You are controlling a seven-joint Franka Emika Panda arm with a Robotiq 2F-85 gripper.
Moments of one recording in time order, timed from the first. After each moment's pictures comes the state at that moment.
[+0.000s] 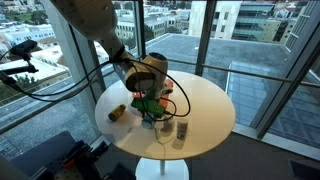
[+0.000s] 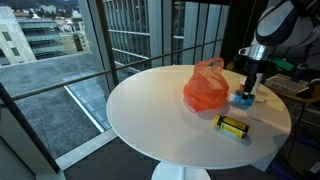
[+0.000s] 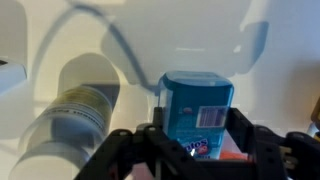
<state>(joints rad) -0.15 0.36 0.06 -2.32 0.23 2.60 -0.69</state>
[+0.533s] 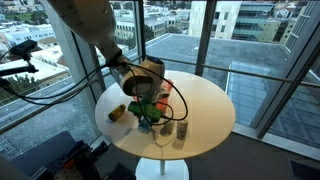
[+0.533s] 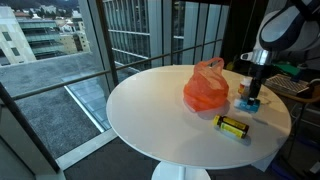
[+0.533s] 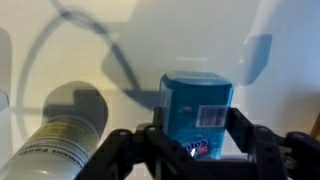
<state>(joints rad) -0.15 0.36 0.06 -2.37 0.19 2.60 -0.69</state>
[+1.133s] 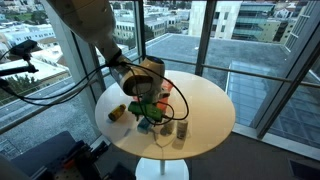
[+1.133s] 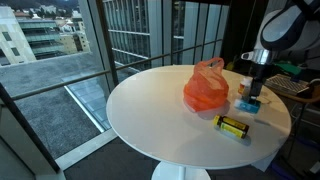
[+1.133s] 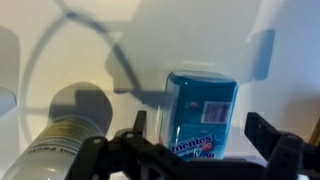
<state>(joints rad) -0.15 0.35 0.06 -2.37 0.18 2.60 -0.69</state>
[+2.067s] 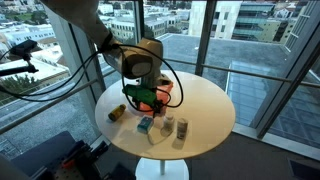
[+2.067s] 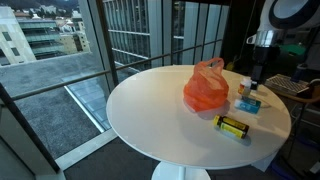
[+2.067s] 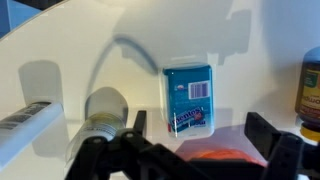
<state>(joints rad) -0.12 0.19 0.03 -2.38 0.07 2.44 -0.36</state>
